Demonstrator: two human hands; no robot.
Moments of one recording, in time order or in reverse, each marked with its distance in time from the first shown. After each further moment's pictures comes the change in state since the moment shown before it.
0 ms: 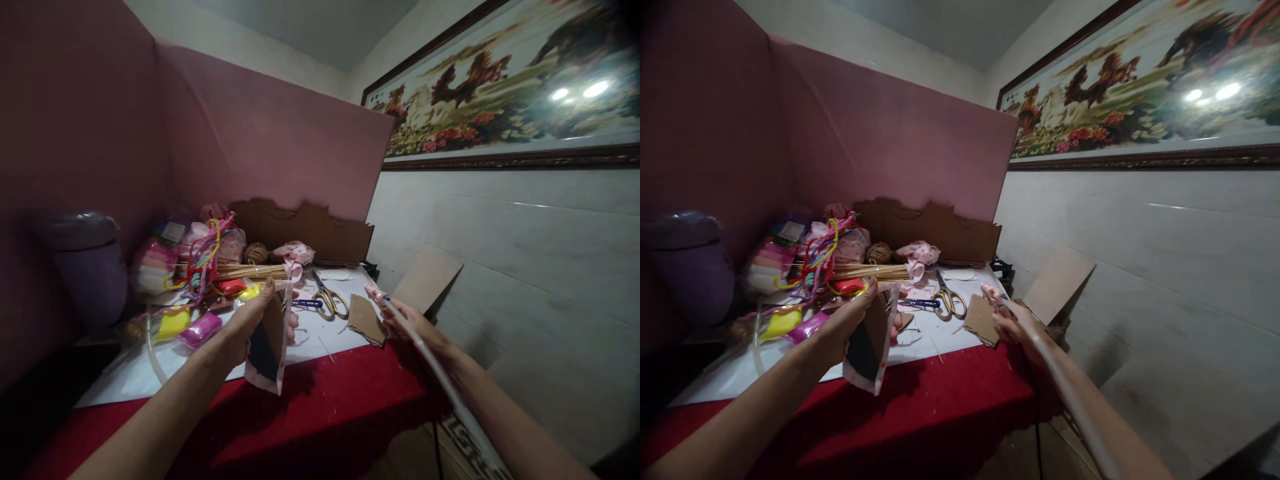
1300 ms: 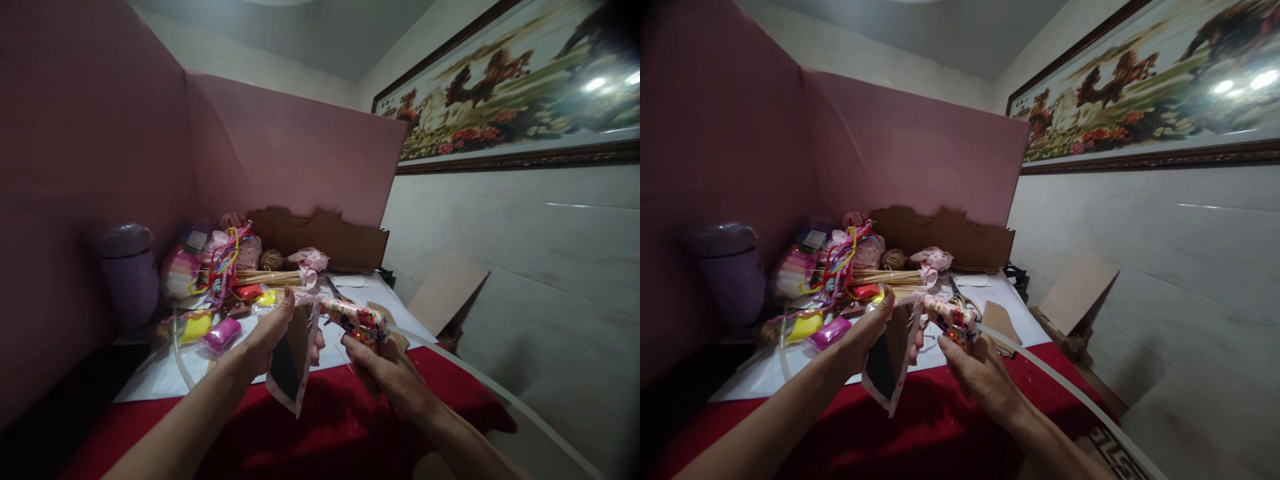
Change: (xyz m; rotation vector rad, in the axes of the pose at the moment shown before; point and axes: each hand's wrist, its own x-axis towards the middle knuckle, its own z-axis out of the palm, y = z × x) left_hand 0.003 -0.012 -0.004 0.154 -0.209 -0.025; right_hand -0.046 -0.061 0.106 0.036 -0.118 -0.068
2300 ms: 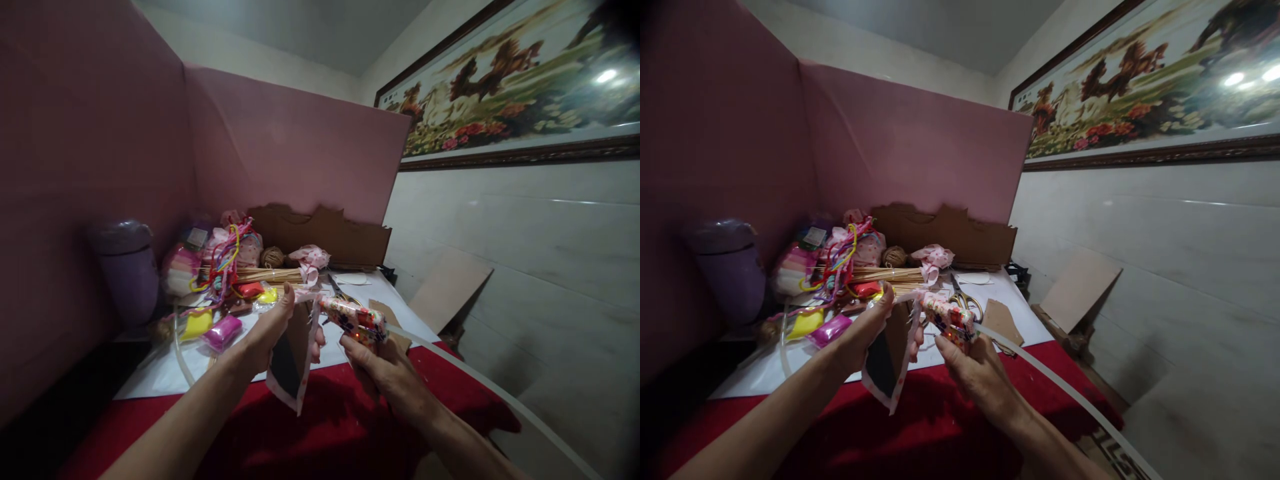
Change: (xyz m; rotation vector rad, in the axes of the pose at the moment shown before) left_hand -0.002 0.003 0.002 0.012 0.008 -0.003; right_hand -0.002 -0.002 0.004 0.045 -0.045 0.044
